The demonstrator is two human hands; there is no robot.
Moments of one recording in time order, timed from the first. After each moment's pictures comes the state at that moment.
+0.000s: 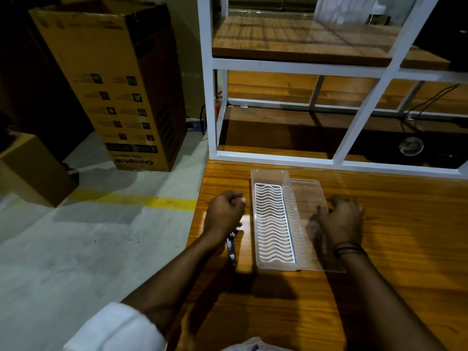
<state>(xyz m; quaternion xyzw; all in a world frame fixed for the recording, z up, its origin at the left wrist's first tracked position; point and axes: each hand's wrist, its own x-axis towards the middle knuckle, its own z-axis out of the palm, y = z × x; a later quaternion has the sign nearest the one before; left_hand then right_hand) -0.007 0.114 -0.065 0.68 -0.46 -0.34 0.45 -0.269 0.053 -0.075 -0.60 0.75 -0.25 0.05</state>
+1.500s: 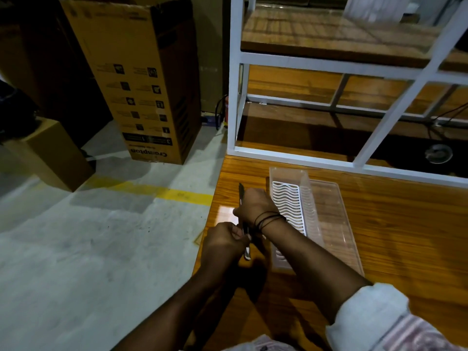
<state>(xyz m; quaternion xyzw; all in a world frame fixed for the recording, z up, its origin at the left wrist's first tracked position) 0.007 0.186 -0.087 0.78 -0.42 -0.30 0.34 -0.058 0.072 -0.040 -0.79 0.57 -0.03 0.22</state>
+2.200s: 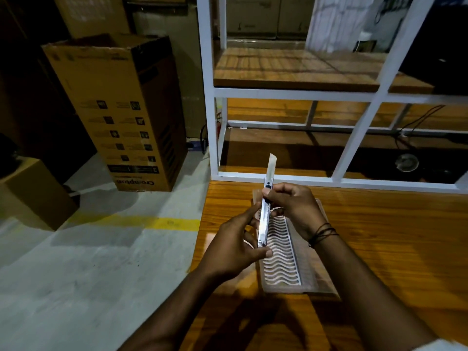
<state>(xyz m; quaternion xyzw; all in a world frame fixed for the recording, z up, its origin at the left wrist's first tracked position) -0.005 0.160 -0.014 0.55 -0.66 -0.34 0.40 -0.170 0.054 0.019 -0.59 0.45 -0.40 0.54</state>
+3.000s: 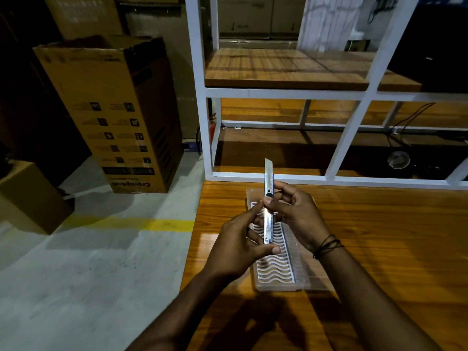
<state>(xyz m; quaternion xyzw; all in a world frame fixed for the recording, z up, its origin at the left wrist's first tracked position) -0.029 0.157 -0.016 0.53 -0.64 -0.33 0.45 -0.192 0.067 0.009 -0.60 0.38 -0.44 0.55</state>
